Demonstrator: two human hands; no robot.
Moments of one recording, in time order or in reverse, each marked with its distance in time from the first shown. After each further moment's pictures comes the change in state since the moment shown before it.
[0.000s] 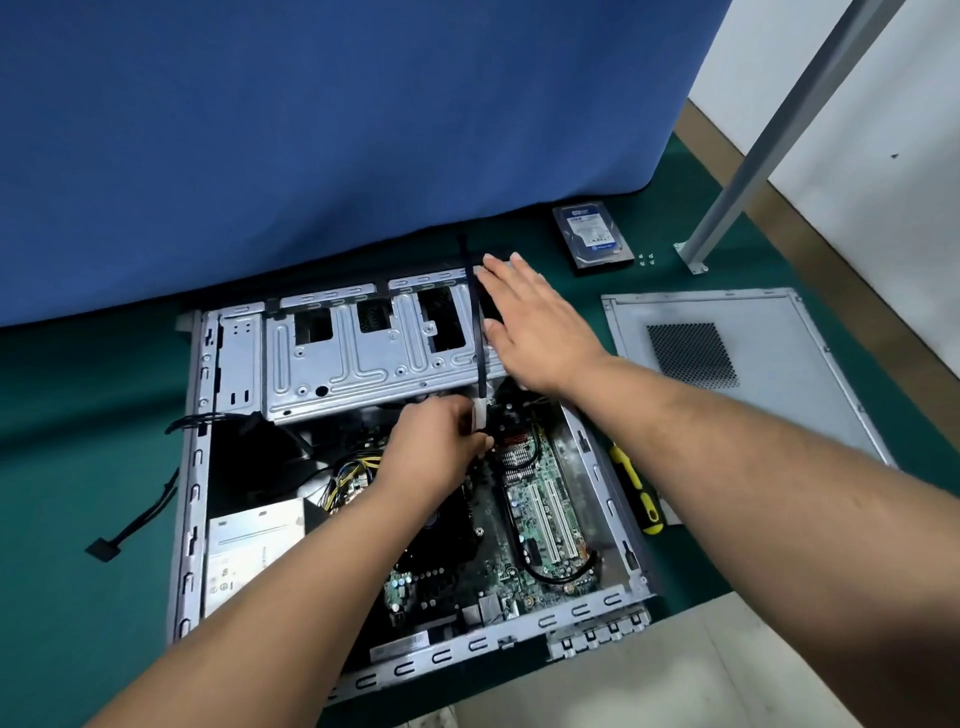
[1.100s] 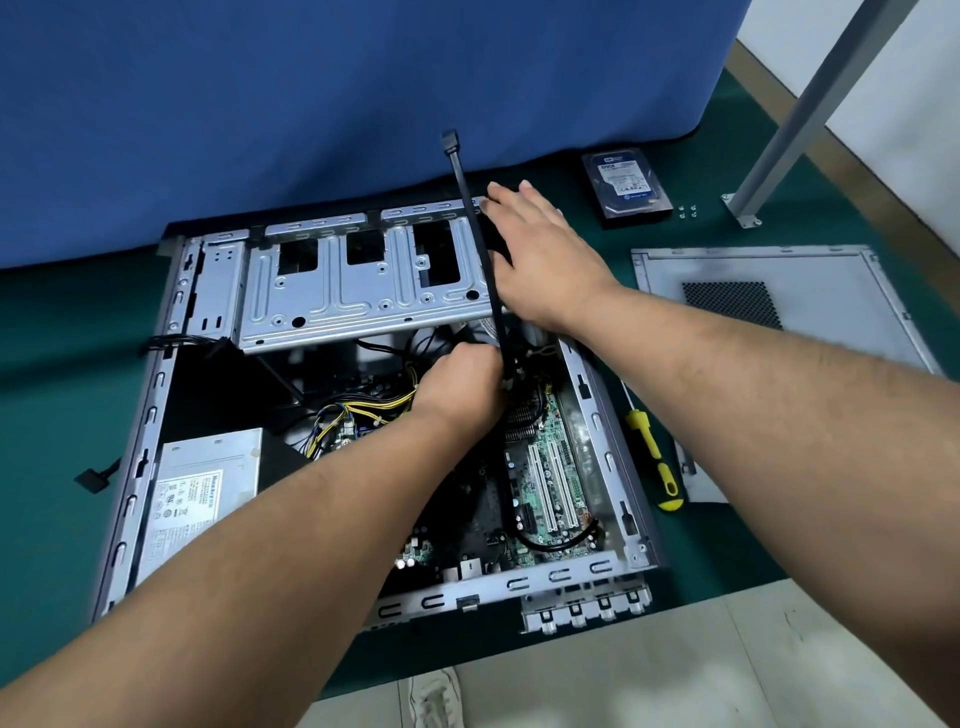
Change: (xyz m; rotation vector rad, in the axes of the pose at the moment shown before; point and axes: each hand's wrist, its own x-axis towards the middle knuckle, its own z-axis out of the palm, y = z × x) left_hand 0.041 0.005 0.062 0.306 -0.024 0.033; right_hand 0.004 0.005 0.006 0.126 0.043 -0.009
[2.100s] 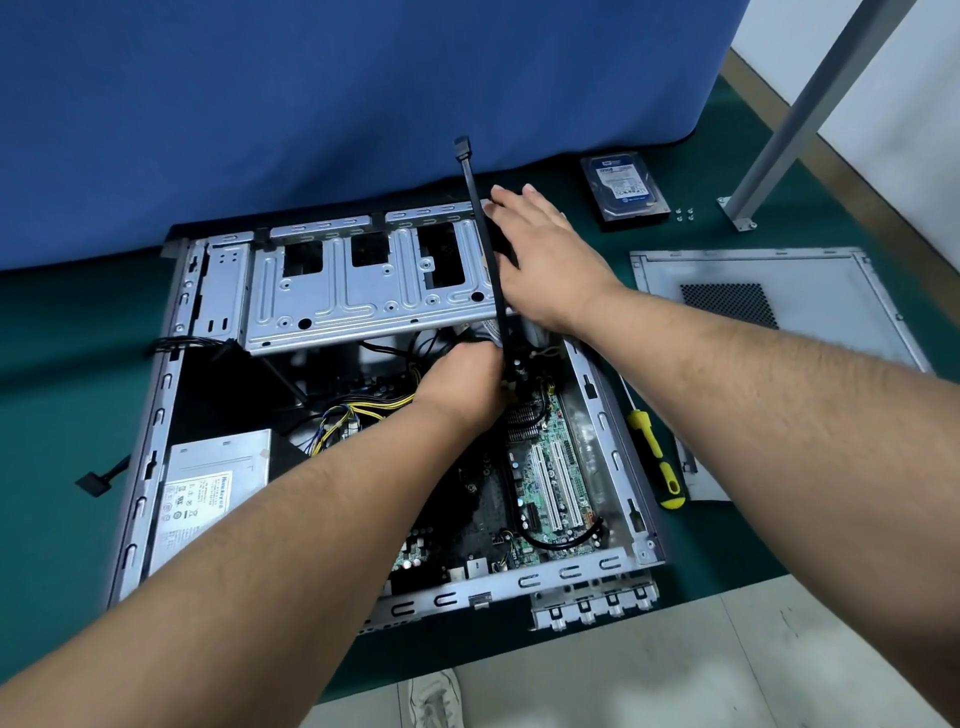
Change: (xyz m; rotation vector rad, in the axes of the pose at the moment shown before) left_hand 0.002 -0.004 -0.006 -0.017 -0.031 0.054; right_hand 0.001 0.001 0.001 0.005 -0.001 0.008
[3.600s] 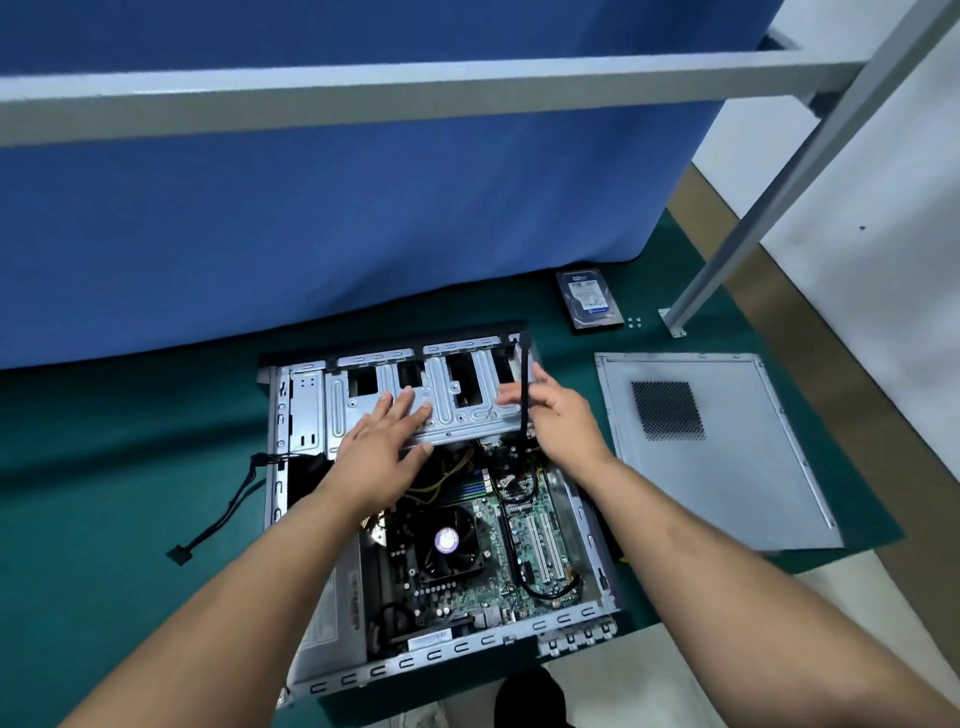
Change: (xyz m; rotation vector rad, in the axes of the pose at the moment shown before) left_hand -0.067 -0.090 -0.115 -0.179 -0.034 -0.003; right_hand -0.054 -0.033 -0.025 0.718 0.039 0.349
